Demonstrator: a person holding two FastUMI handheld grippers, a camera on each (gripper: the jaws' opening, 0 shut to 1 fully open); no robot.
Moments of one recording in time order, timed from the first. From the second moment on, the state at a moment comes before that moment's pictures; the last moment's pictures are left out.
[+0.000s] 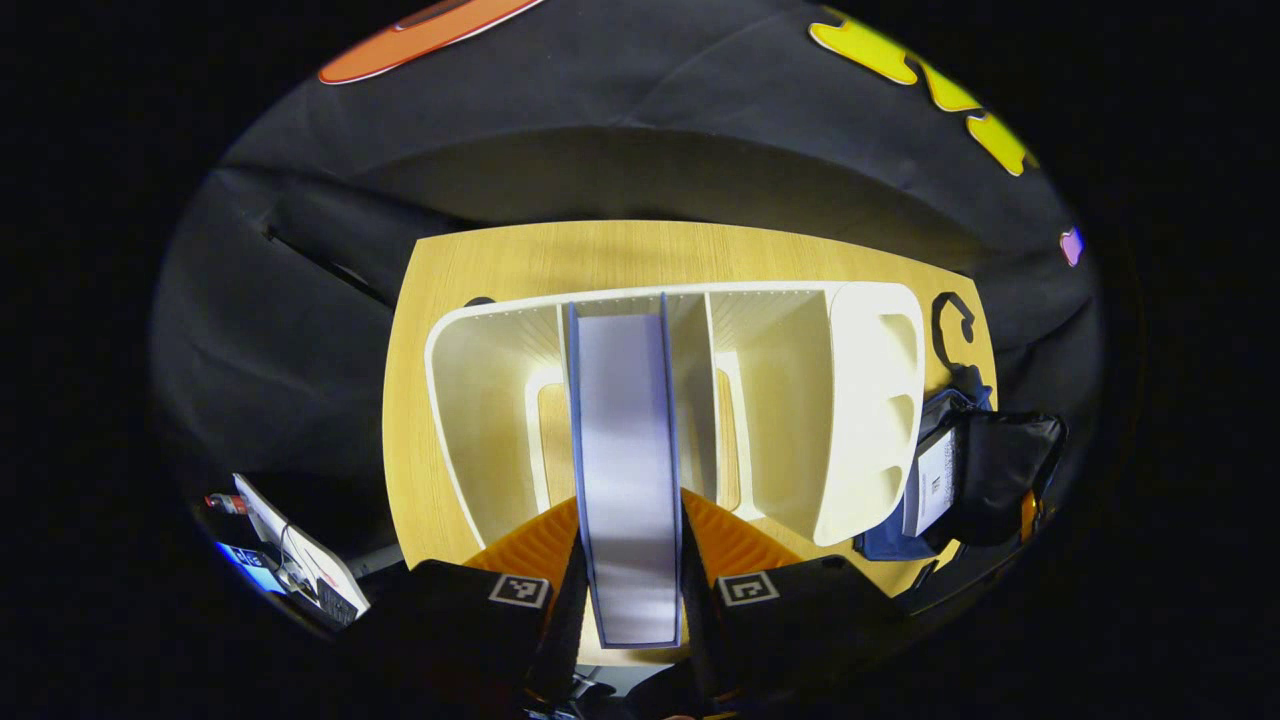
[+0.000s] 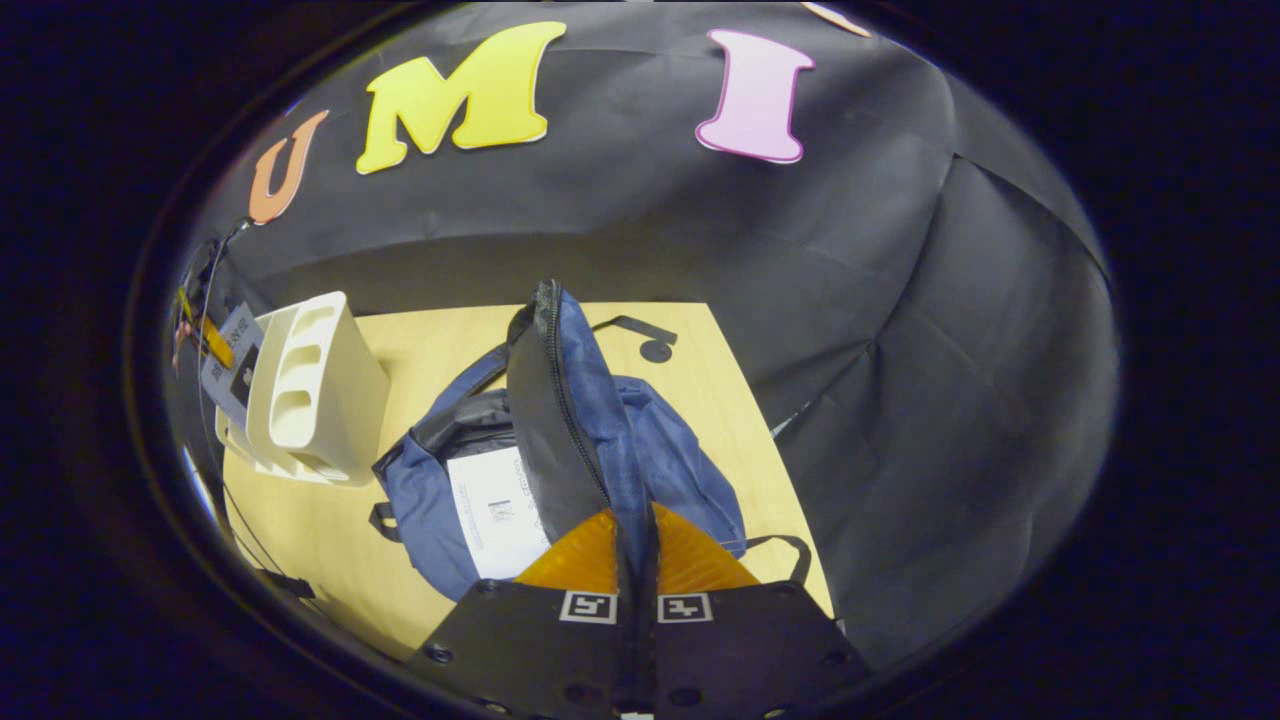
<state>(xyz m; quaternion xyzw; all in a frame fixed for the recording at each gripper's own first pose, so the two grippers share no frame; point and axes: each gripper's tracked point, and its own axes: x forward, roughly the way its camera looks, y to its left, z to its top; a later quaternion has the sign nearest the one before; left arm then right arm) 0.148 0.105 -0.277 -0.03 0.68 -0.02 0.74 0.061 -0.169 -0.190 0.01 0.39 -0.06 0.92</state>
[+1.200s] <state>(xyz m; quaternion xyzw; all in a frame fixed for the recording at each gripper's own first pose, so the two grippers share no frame) 0.021 0.102 -0.109 -0.16 0.56 -0.06 0.81 0.052 -0.160 -0.188 0.01 0.37 -0.02 0.93</state>
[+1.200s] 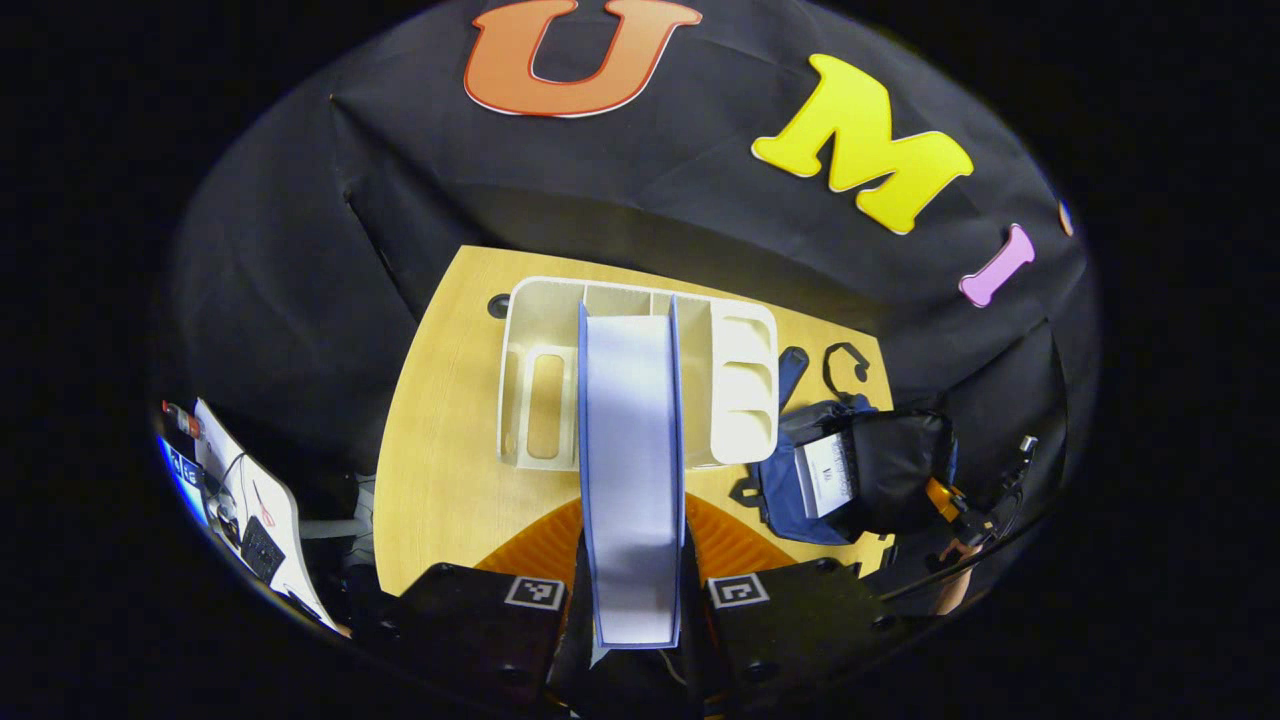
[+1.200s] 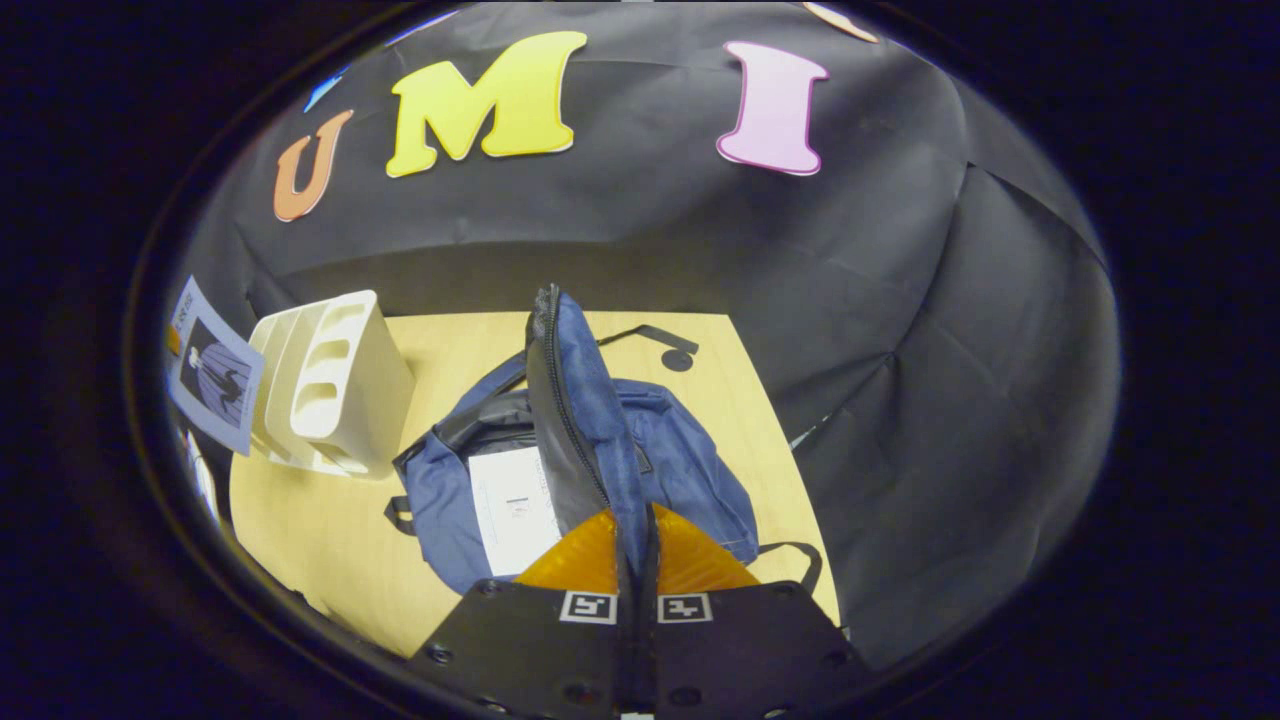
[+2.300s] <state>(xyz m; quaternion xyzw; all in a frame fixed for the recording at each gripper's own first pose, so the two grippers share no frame) -0.017 -0.202 -0.179 -0.44 0.50 -0.26 0.70 0.045 -0.168 -0.185 -0.01 0.36 -0.04 0.93</state>
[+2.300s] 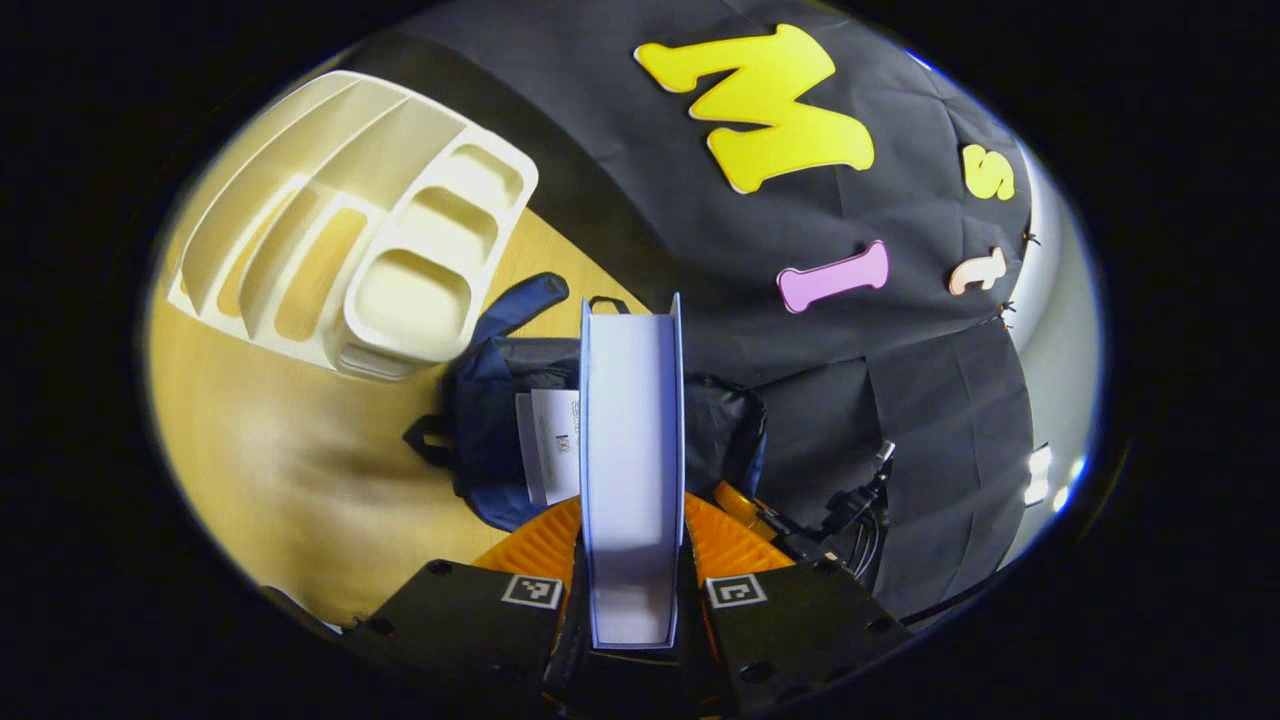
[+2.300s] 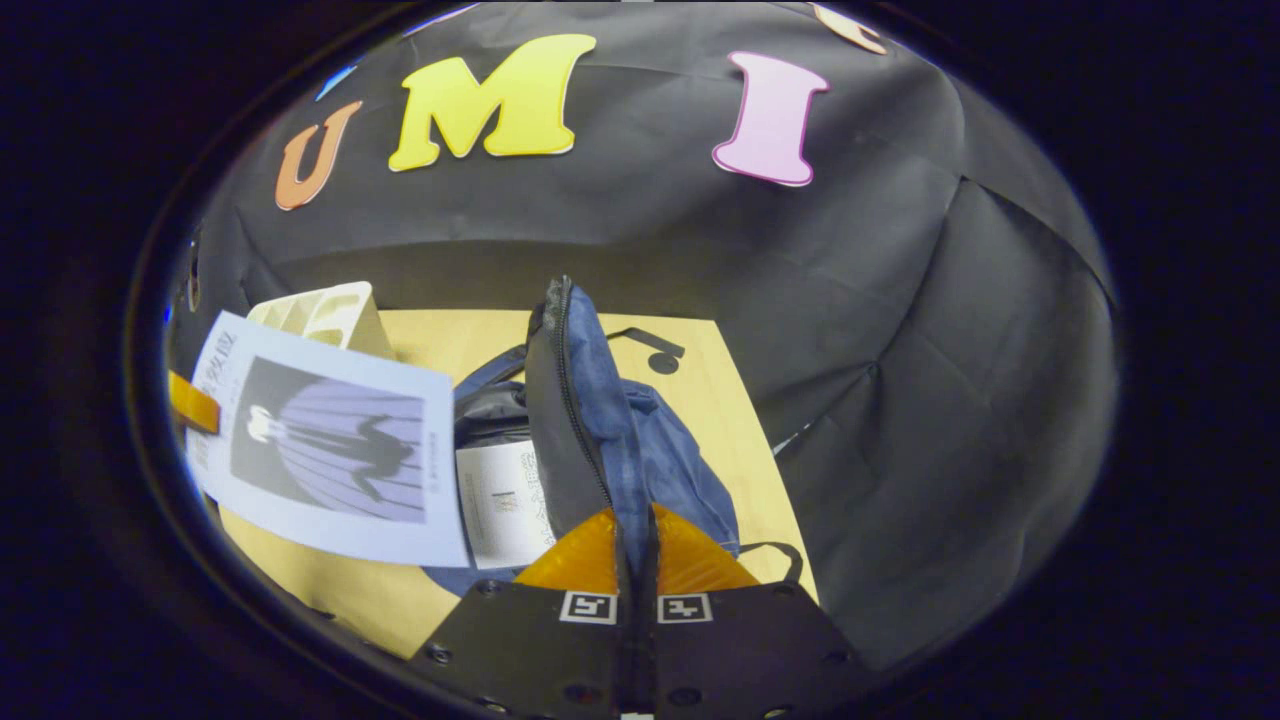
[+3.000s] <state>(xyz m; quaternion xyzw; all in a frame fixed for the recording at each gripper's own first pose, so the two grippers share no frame) 0.018 -0.292 -0.274 -0.47 0.49 -0.24 0.69 0.042 -0.177 -0.171 -0.02 0.35 -0.04 0.94</state>
